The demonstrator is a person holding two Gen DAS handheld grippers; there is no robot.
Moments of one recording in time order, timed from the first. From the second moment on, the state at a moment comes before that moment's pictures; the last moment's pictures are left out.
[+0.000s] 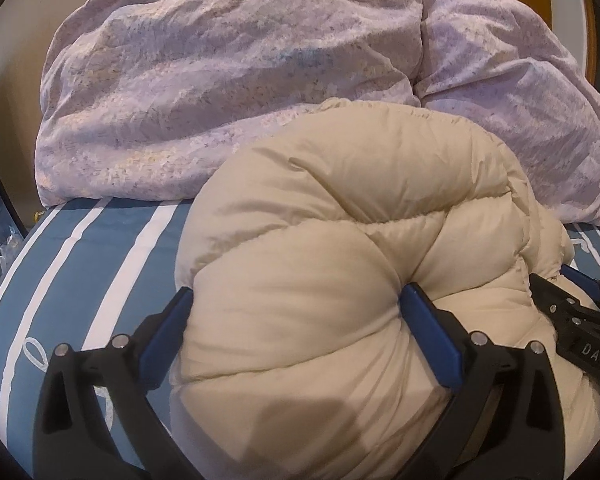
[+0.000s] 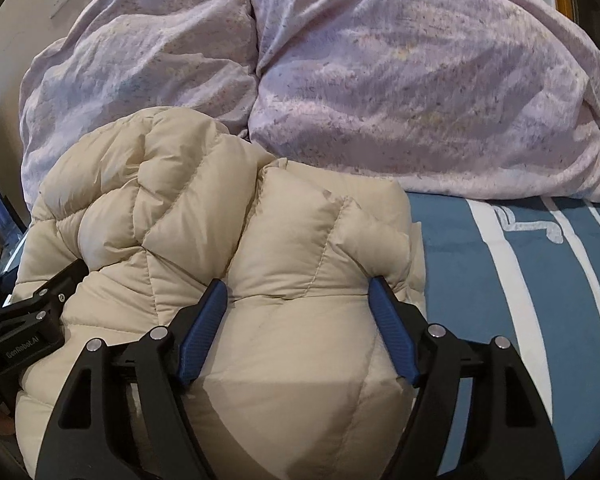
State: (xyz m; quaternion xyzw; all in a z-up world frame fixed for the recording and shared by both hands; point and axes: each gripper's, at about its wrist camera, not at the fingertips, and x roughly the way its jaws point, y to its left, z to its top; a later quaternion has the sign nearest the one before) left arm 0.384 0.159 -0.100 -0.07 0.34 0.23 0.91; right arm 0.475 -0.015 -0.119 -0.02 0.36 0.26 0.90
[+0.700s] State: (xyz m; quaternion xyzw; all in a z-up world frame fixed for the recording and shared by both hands) left arm 0.398 0.169 -0.115 -0.09 0.36 0.22 0.90; right arm 0.486 -0.011 -0.124 -0.01 0.38 0.25 0.89
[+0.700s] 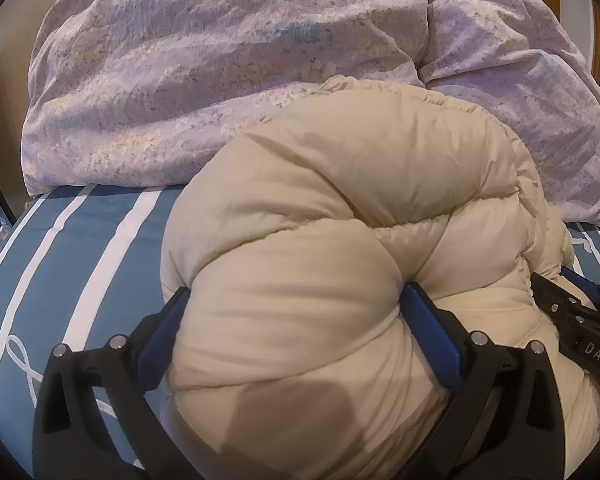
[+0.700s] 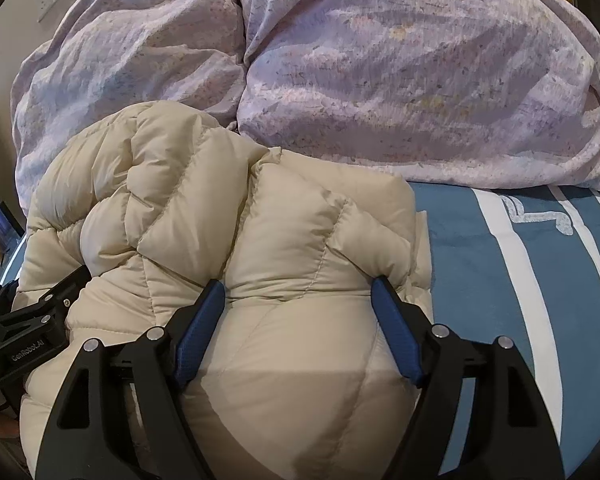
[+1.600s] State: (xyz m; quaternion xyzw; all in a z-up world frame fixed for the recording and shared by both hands) left arm 0.298 0.133 -0.080 -0.06 0.35 0.14 0.92; right arm 0.388 -0.052 -0.087 0.00 0.34 0.32 0.88
